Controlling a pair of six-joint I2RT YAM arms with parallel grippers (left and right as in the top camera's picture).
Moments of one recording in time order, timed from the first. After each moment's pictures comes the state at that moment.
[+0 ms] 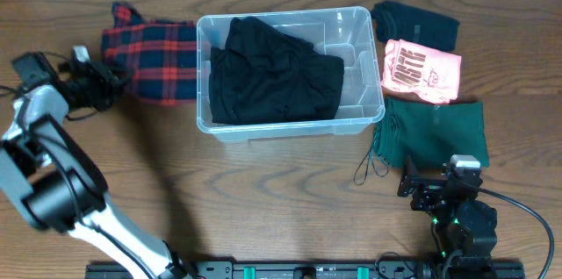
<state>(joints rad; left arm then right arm) 0.59 2.01 1.36 -0.45 0.93 -0.38 0.04 0.01 0.14 -0.52 0.02 0.18</state>
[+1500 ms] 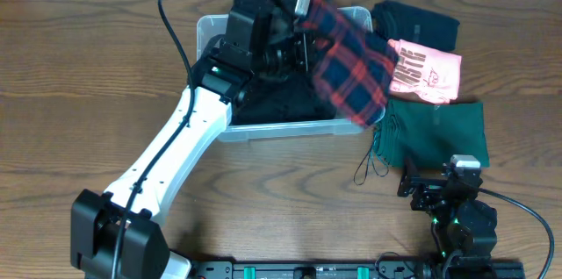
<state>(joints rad) -0.45 1.64 1.37 -0.27 0.56 -0.53 0.04 0.01 0.14 -0.51 0.02 0.18</state>
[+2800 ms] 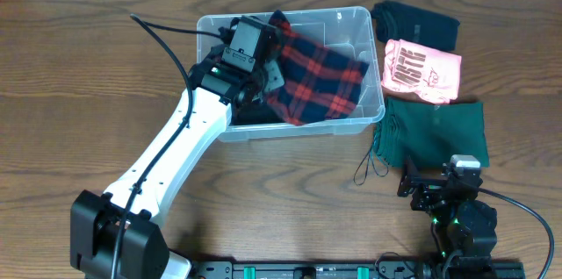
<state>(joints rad) -0.45 1.63 1.36 -0.75 -0.05 -0.77 0.04 0.01 0.14 -0.52 0.02 0.18</state>
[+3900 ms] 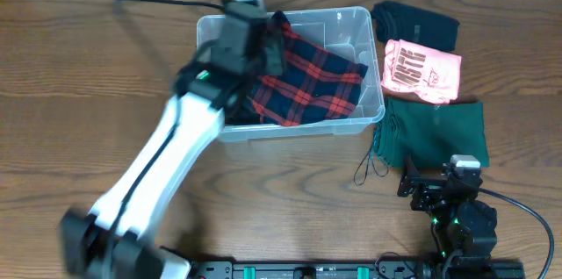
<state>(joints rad) -0.45 1.60 1.39 -0.56 -0.07 -0.50 0.04 0.01 0.14 -0.52 0.02 0.18</state>
